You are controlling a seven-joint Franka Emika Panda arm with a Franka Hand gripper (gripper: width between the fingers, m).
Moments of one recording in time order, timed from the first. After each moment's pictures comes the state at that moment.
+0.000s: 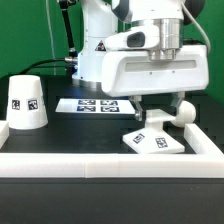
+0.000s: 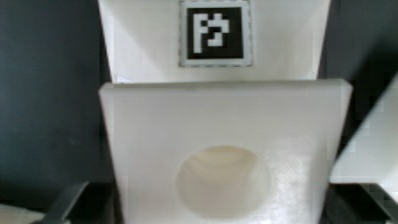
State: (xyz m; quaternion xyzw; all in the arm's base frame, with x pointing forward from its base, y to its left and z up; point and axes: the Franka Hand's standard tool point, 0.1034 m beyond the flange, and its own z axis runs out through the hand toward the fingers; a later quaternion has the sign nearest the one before) arm 0.565 0.080 0.057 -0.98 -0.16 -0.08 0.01
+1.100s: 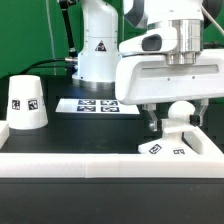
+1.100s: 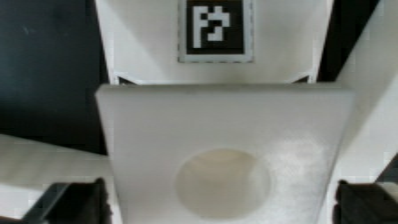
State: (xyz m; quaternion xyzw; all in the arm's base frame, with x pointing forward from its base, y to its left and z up) arm 0.608 0.095 0.057 -0.98 -0.14 -0.11 0.02
